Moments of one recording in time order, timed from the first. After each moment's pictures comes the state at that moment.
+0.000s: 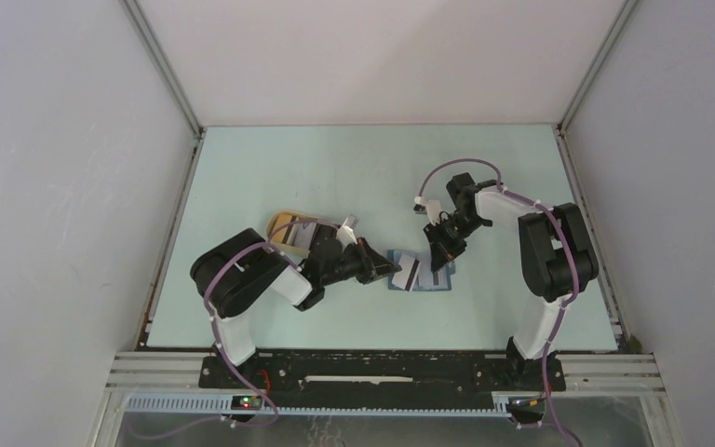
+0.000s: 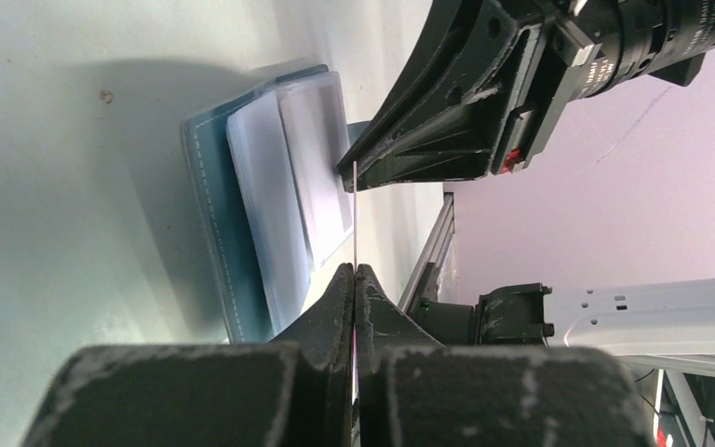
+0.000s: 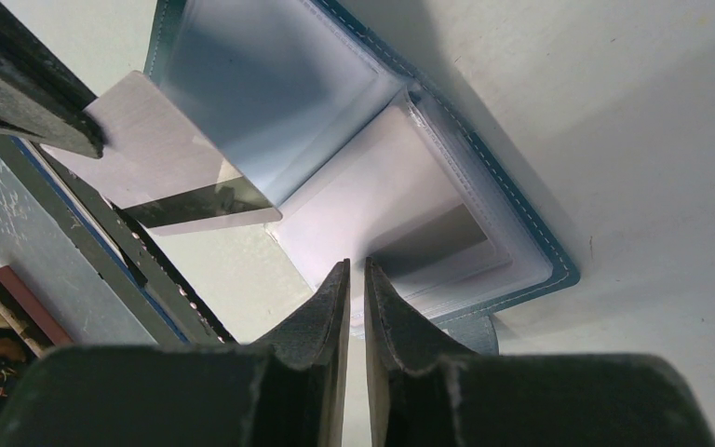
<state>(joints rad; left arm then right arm) -0.76 1.82 0.48 1.09 0.34 -1.21 0.30 1.85 1.17 -0.85 -0.61 -0.40</state>
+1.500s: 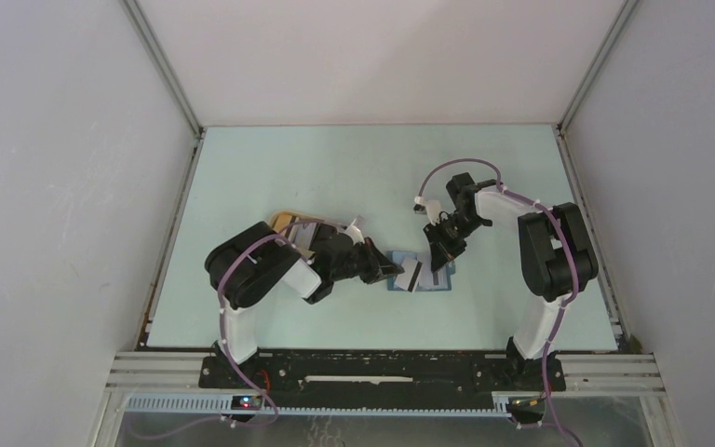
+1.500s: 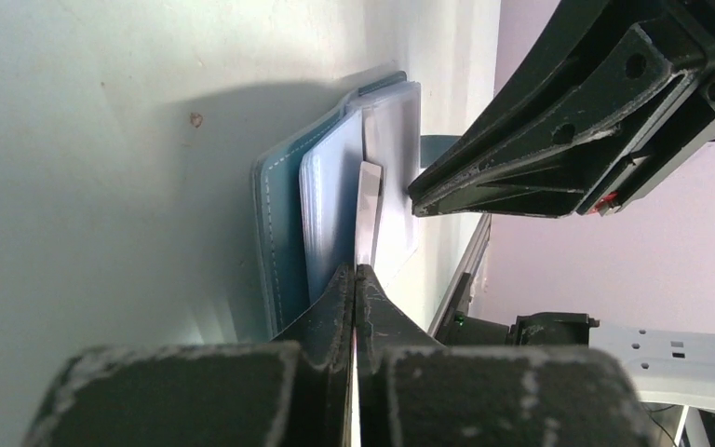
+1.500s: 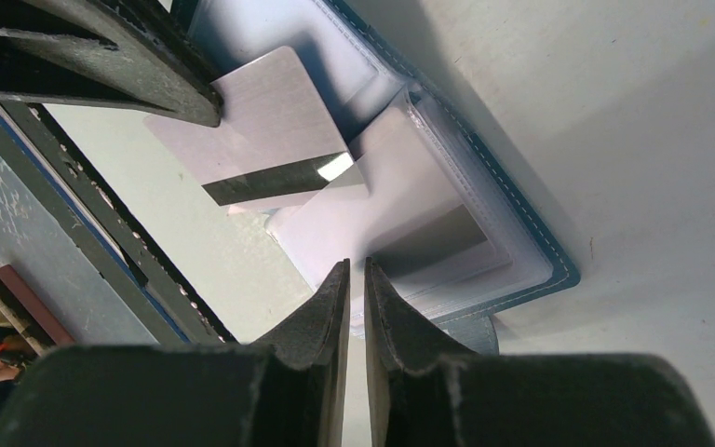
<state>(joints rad) -0.76 1.92 0.57 0.96 0.34 -1.20 0.30 1.85 1.18 -0.86 -0.61 -0.40</state>
